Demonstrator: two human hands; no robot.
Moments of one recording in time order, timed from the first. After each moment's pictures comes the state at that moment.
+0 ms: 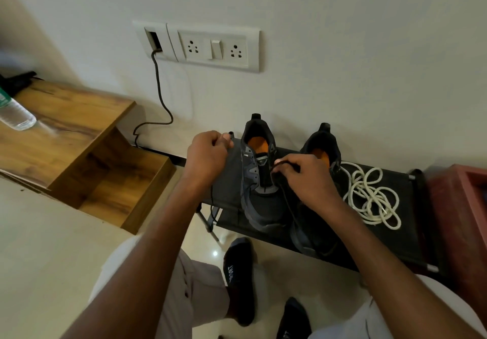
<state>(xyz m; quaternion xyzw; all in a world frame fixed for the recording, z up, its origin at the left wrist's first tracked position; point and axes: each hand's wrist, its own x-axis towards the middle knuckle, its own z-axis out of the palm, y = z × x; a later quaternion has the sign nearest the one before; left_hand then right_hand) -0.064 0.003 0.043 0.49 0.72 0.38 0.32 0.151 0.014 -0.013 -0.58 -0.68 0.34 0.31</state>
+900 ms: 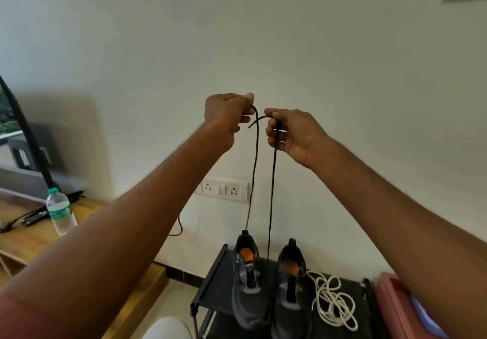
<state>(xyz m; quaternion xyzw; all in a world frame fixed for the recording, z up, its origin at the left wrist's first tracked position) -0.013 -0.031 0.417 0.50 0.50 0.63 0.33 0.142 -0.015 0.394 -0.37 -0.48 0.57 0.55</state>
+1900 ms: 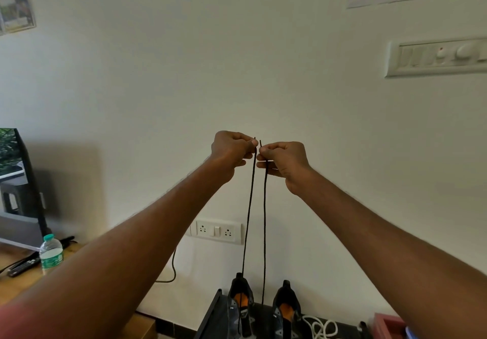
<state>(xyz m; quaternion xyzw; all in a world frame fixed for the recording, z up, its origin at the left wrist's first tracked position) 0.001 -0.037 0.455 0.57 0.49 0.59 0.29 0.147 -0.034 0.434 -0.44 -0.55 0.39 0.59</state>
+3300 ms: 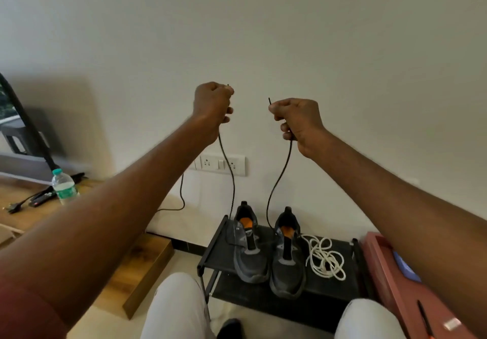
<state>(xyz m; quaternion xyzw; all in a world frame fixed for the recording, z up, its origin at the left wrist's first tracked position) -0.030 -0.053 0.390 0.50 0.53 0.61 0.30 0.157 -0.044 0.359 -0.48 -0.55 0.39 0.57</state>
